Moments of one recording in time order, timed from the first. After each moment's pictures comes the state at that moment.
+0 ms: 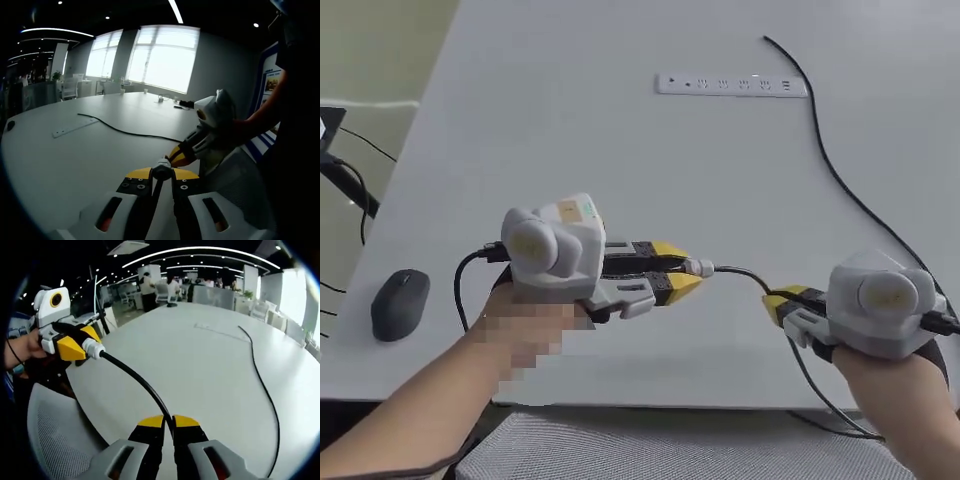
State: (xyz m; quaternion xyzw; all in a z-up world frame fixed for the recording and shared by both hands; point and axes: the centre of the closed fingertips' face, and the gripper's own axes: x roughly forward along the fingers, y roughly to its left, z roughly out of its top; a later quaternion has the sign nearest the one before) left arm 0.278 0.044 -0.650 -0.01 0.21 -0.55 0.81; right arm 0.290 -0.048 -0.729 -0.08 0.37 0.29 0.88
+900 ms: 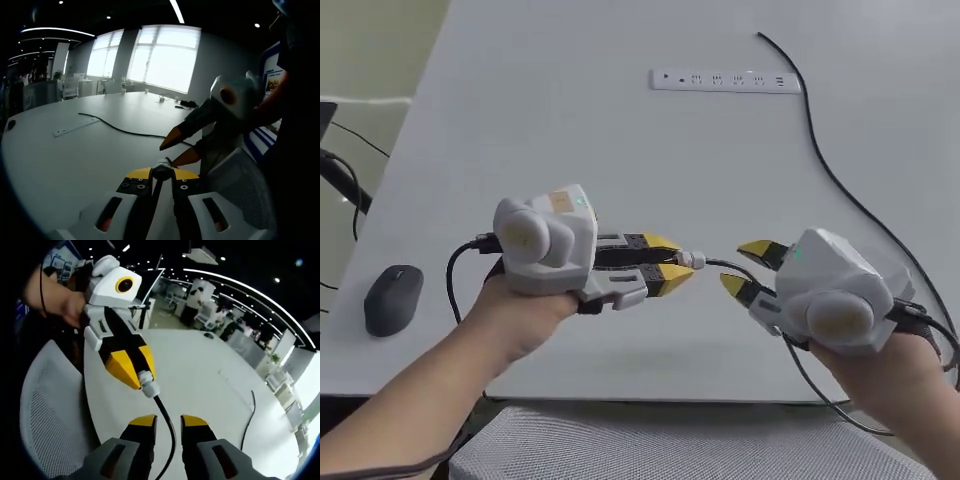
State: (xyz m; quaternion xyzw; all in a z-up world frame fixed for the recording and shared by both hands) left arm 0.280 0.046 -0.650 -0.01 0.21 -0.55 0.81; right arm 0.289 0.015 -0.669 -0.29 0.23 0.40 0.84
